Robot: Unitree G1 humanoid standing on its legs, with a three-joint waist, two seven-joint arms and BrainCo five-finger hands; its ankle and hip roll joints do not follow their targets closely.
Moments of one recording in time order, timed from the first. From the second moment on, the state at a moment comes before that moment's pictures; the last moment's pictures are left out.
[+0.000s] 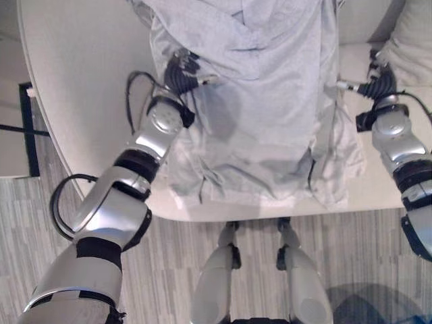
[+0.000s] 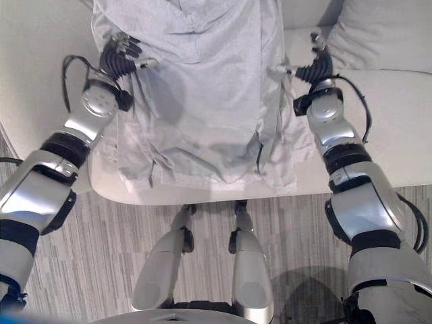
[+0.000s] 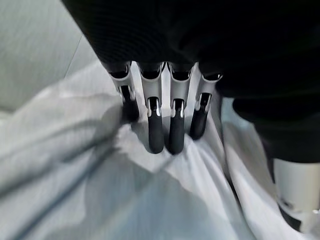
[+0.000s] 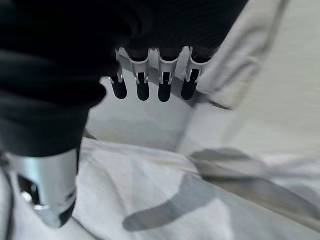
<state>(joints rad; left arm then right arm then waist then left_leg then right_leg) -1.23 0.60 -0.58 0.95 -0.19 -0.15 0.34 -1.16 -0.72 0.49 0.93 0.38 -0.16 -0.28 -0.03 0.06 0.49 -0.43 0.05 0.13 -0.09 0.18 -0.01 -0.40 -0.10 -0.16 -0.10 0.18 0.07</state>
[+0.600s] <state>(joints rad) -1.21 0.79 -0.45 0.67 -0.22 -0.21 0.48 -1.15 -0.82 0.48 0.90 0.49 -0.19 -0.27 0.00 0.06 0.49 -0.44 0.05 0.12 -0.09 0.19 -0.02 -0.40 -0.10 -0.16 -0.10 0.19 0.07</state>
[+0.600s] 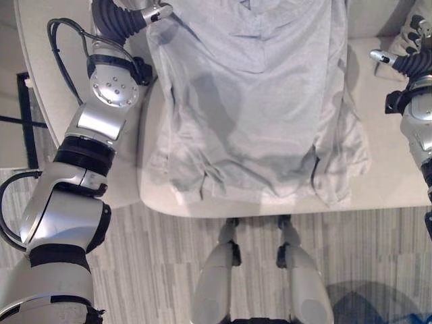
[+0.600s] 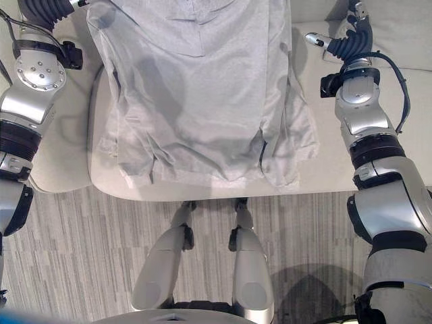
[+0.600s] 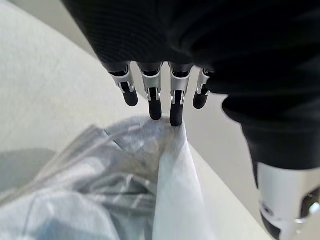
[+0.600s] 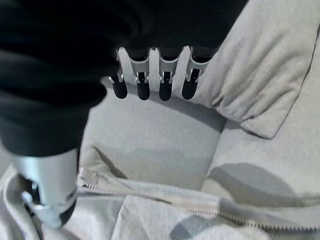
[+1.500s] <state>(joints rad) -1.23 0.80 -0.59 1.06 -0.27 -0.16 0.37 -1.34 -0.77 0.69 1.01 0.64 -0.18 -0.16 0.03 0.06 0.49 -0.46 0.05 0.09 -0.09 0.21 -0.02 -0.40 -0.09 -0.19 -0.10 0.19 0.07</state>
